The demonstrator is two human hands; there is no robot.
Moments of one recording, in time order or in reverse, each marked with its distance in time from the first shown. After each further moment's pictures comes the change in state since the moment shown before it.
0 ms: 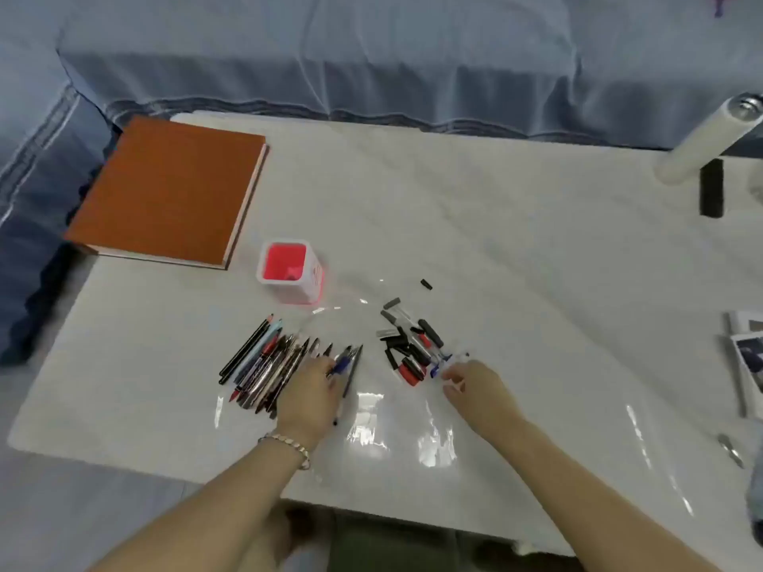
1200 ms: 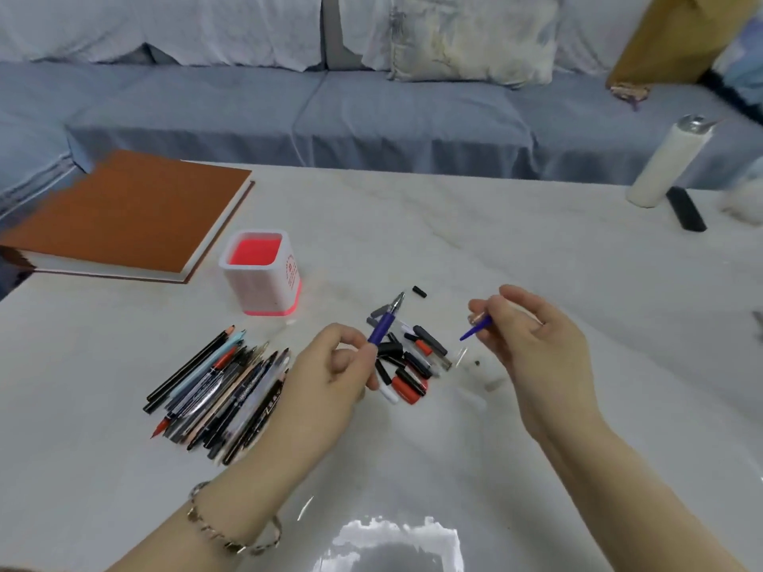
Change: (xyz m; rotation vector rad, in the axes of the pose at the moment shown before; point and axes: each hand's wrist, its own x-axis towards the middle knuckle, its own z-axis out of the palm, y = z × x) left_hand -0.027 0.017 0.039 -0.770 0.123 0.387; right_hand -0.009 0.008 0.030 1.204 0.647 -0.337
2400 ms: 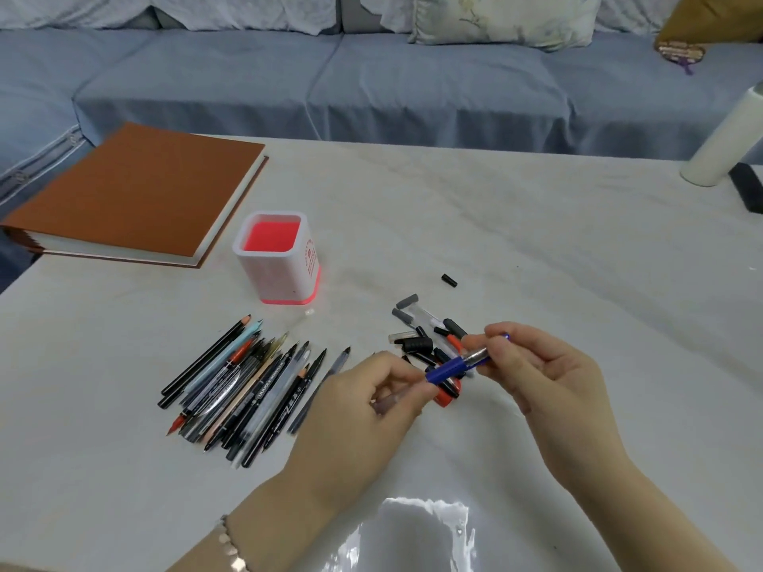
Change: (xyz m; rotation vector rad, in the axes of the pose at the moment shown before) left_hand -0.001 -0.016 -0.002 0.115 -0.060 0.117; right_hand -0.009 0.027 0.012 -0.001 -0.215 0.080
